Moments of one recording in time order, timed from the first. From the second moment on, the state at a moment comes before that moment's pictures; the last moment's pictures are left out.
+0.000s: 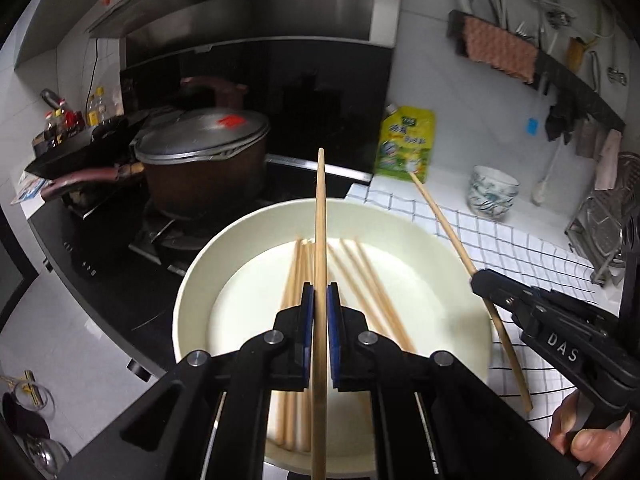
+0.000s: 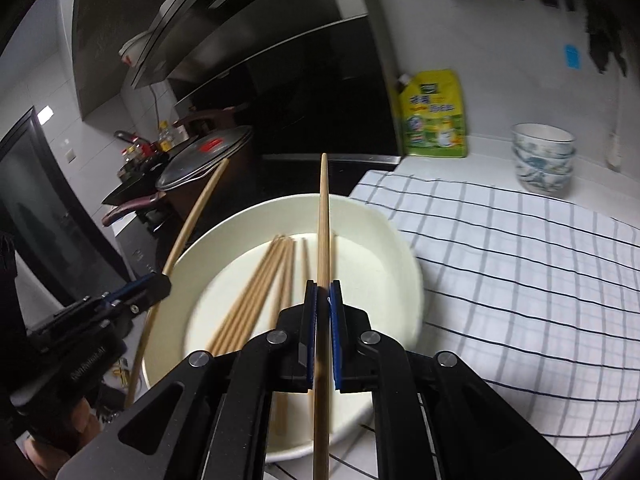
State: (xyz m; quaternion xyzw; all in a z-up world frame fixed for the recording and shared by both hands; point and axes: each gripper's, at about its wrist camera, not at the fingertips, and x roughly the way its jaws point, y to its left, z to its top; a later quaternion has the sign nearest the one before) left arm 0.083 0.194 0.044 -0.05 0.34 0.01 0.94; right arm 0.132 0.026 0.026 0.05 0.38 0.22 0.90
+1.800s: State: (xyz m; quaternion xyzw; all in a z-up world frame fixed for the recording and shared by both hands) left arm 0.070 0.211 0.023 -0.04 0.36 0.07 0.93; right arm 0.115 0.041 0.007 0.04 0.40 0.21 0.89
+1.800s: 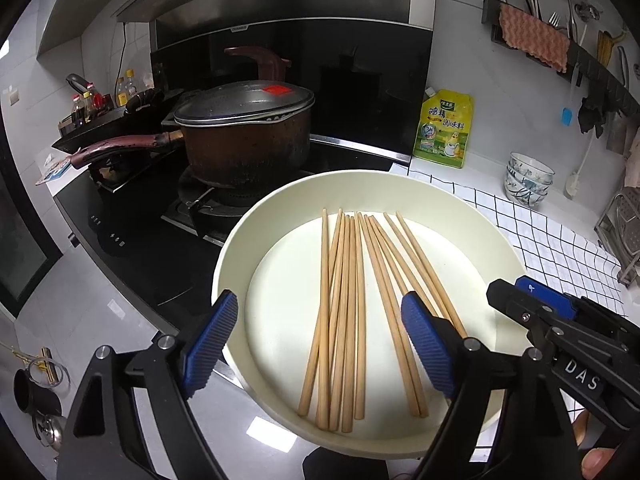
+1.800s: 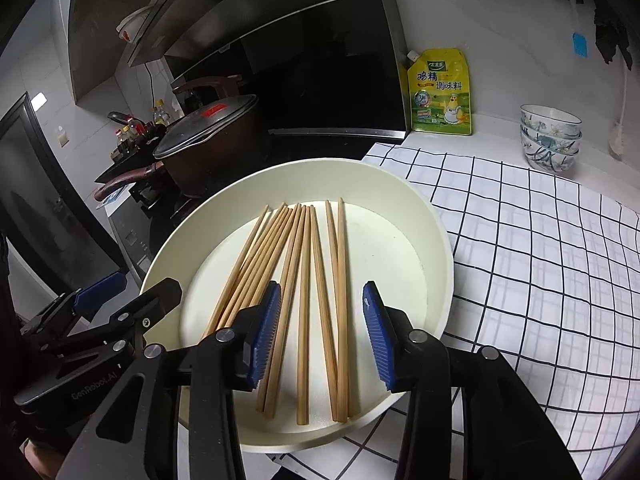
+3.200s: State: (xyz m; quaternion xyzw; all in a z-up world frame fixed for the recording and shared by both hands) left arm 0.056 0.213 0.031 -0.04 0.35 0.11 0.93; right arm 0.099 0.030 0.012 0.02 0.39 0.16 0.90
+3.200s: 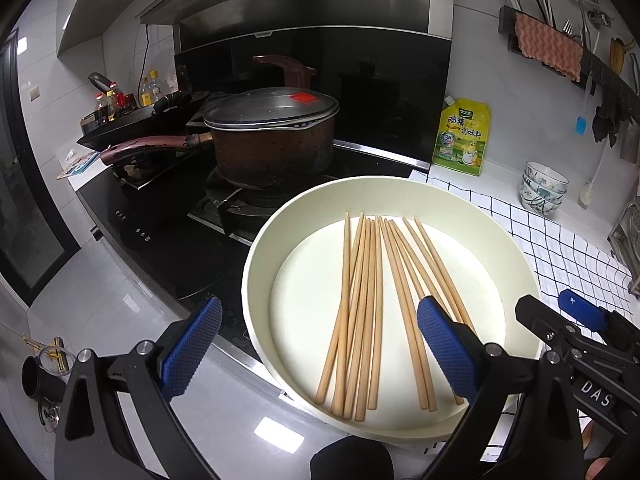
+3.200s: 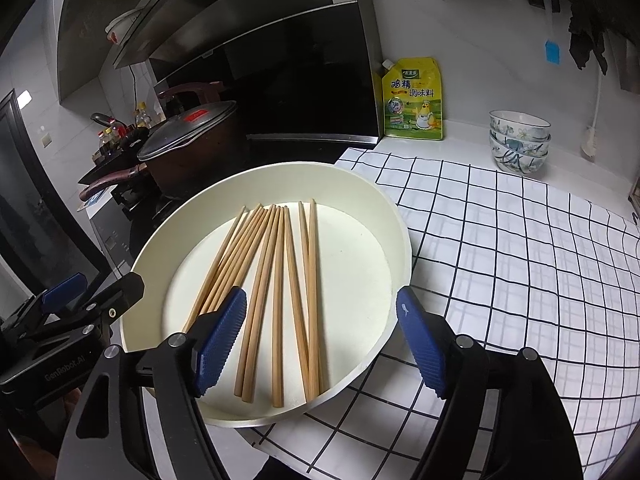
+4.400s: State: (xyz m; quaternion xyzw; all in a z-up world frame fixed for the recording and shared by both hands) left arm 0.053 0.211 0.033 -0.05 0.35 0.12 0.93; right arm 0.096 0.029 0.012 0.02 0.39 0.16 0.91
